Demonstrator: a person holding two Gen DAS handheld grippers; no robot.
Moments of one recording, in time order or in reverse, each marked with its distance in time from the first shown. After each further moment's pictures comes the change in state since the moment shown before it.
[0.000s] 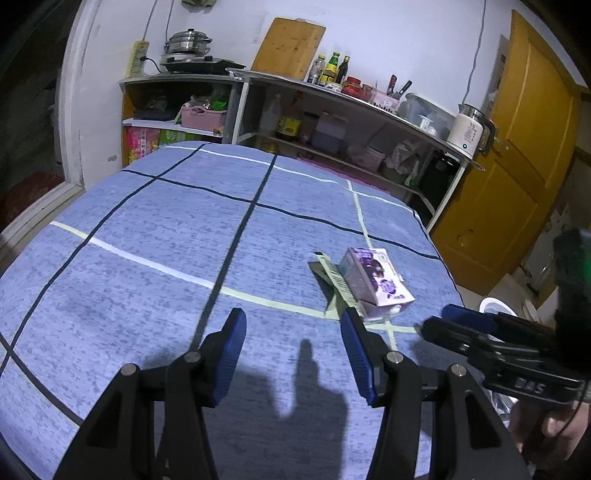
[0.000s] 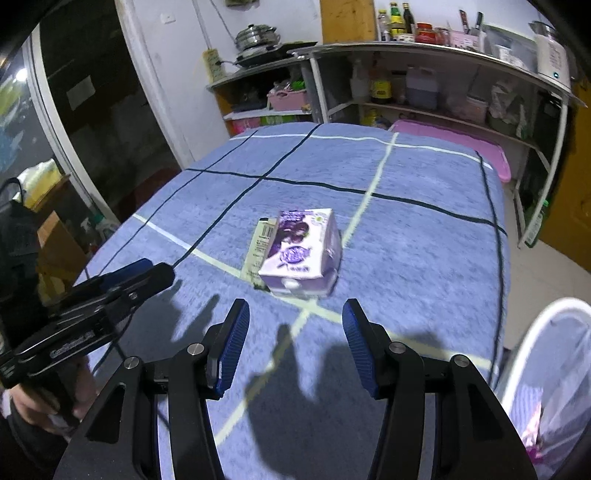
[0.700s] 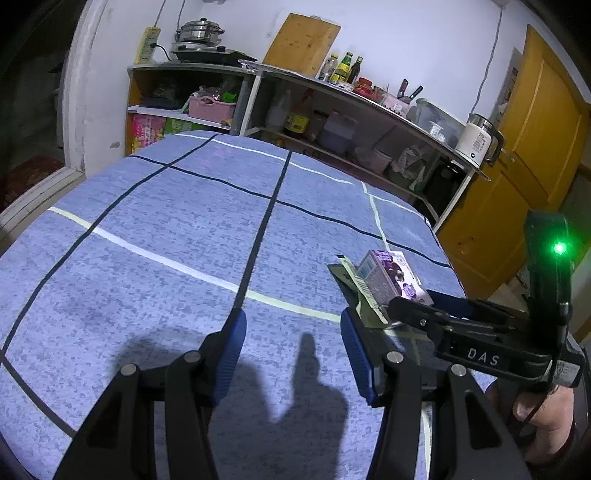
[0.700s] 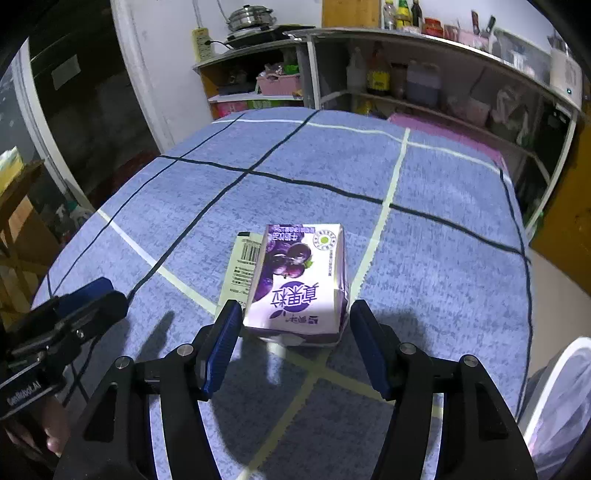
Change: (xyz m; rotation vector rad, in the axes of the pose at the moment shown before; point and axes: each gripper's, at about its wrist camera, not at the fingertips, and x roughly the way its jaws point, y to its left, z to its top) left arm 0.011 0.024 0.002 -0.045 0.015 -0.023; right arm 0.054 0.011 0.028 -0.019 0.055 -0.084
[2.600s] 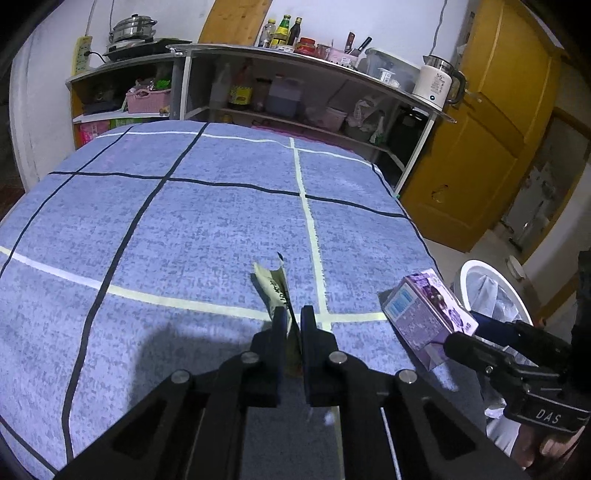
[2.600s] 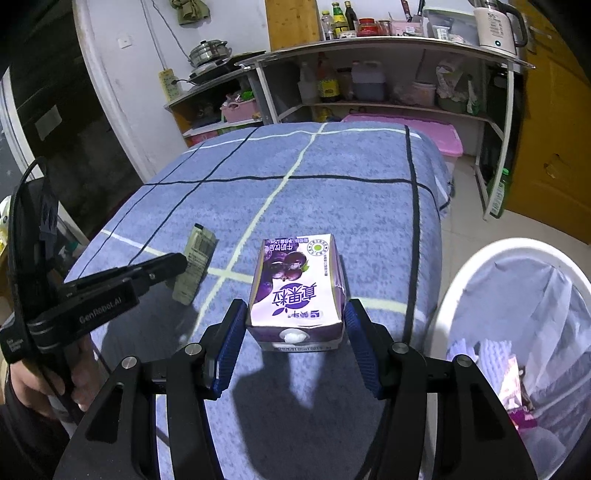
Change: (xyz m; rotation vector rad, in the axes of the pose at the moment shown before) left arm 0.042 -0.091 -0.006 0.164 0.120 -0.055; right arm -0.077 -0.076 -0.073 0.156 -0.090 -0.007
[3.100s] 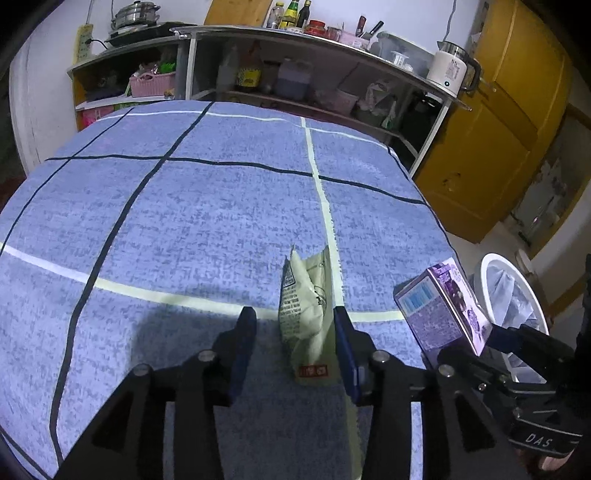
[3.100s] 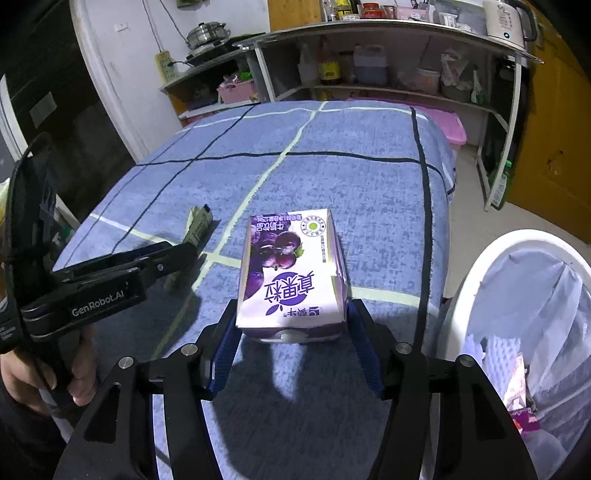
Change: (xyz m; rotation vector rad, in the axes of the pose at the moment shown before) left arm 0.025 0.002 0.002 -0.010 0.066 0.034; right arm 0.024 0.001 -0.001 -0.020 0.071 -0.020
